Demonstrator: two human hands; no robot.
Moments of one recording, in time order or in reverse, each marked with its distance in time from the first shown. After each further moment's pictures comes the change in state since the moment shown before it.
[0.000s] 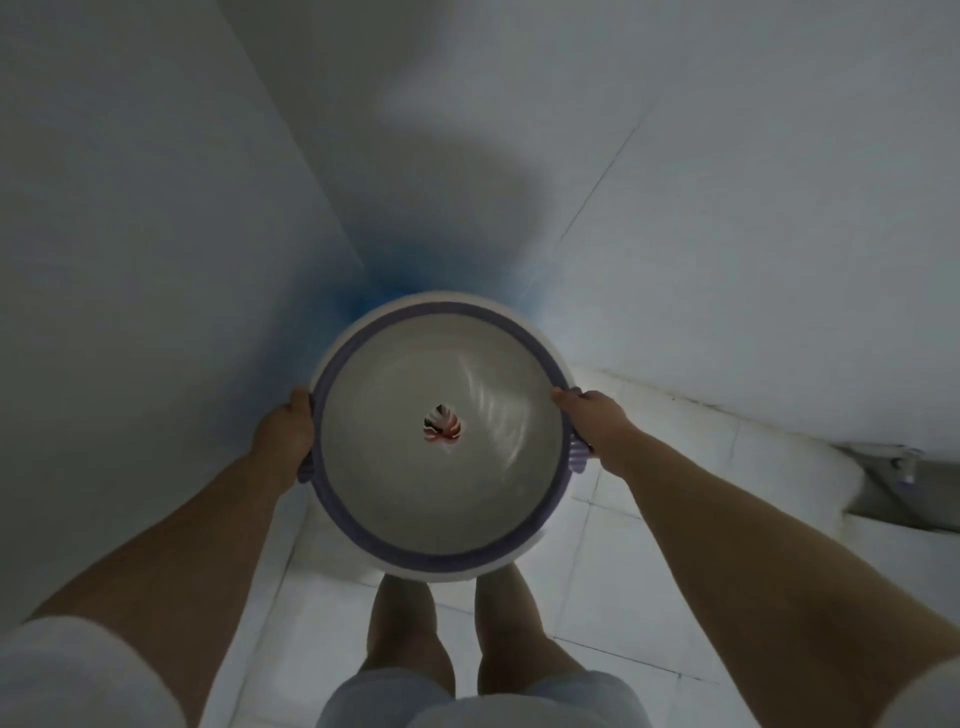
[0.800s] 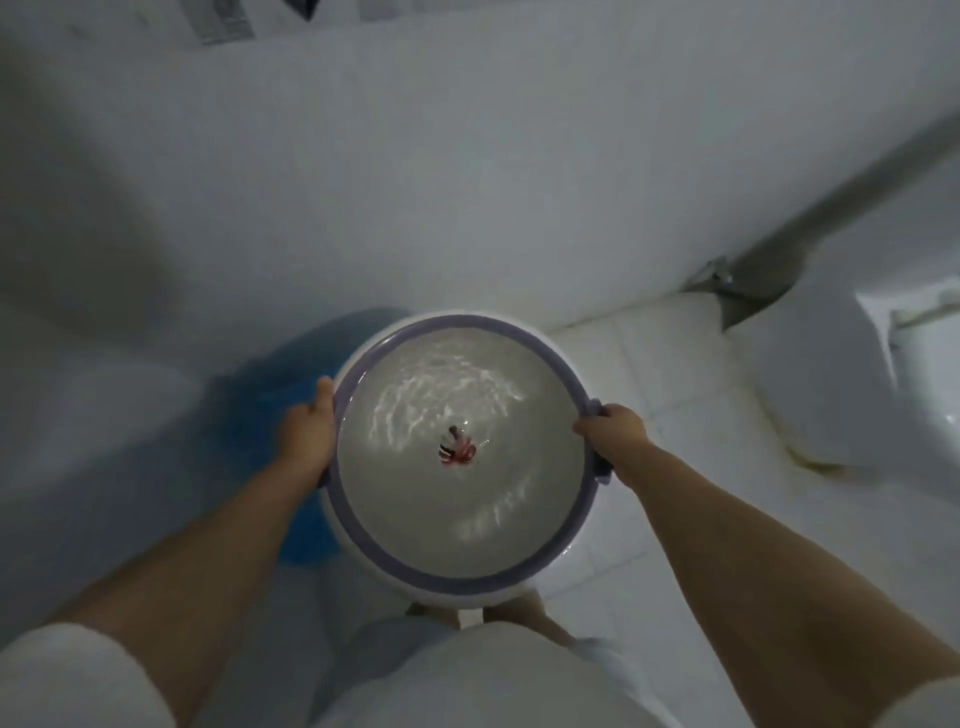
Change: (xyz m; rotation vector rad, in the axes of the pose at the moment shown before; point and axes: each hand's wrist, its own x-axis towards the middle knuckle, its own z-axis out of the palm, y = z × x) left_hand -0.124 0.114 0.048 0.306 -0.152 0.586; right_hand -0.125 0.140 -0.061 0.409 0.421 0.220
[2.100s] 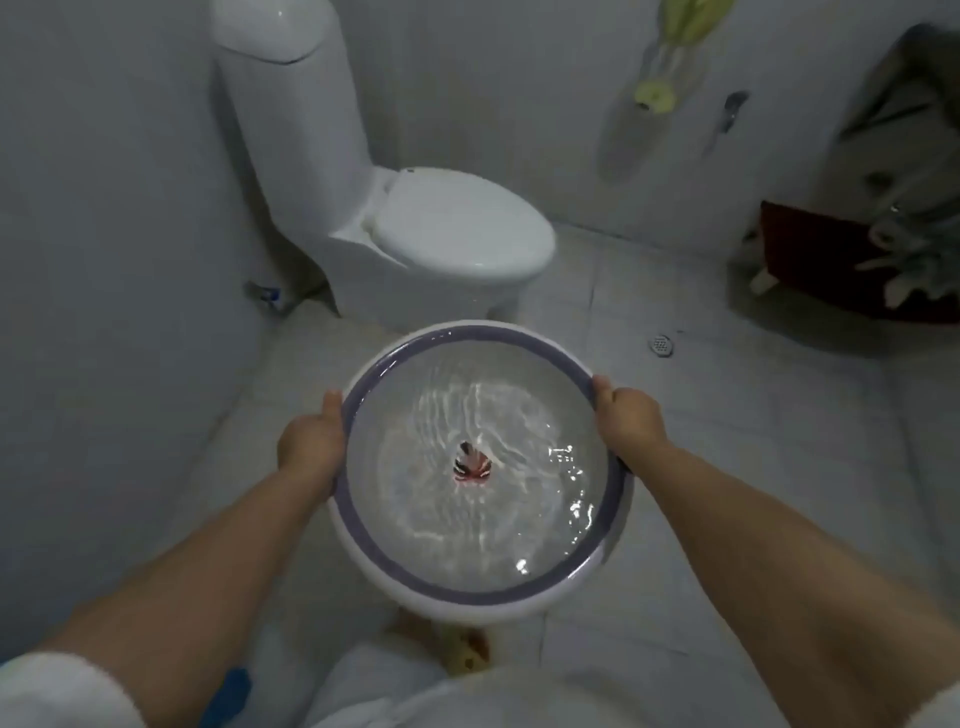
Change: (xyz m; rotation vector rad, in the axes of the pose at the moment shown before) left_hand -0.403 0.147 0.407 0.503 -0.479 0.725; right_hand -0.111 0.516 -0.313 0.287 0.751 0.333
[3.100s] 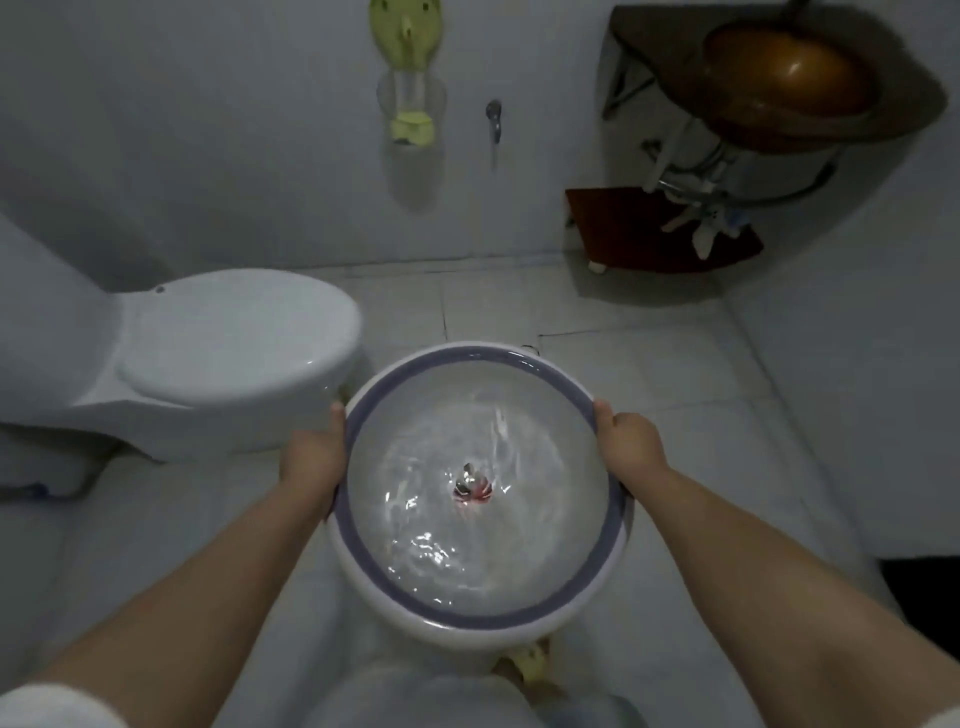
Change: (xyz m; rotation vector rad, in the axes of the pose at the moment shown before) left_hand -0.017 0.274 0.231 0.146 -0.220 0.299; right_hand 0.147 0.200 -0.143 0.171 0.149 0.348
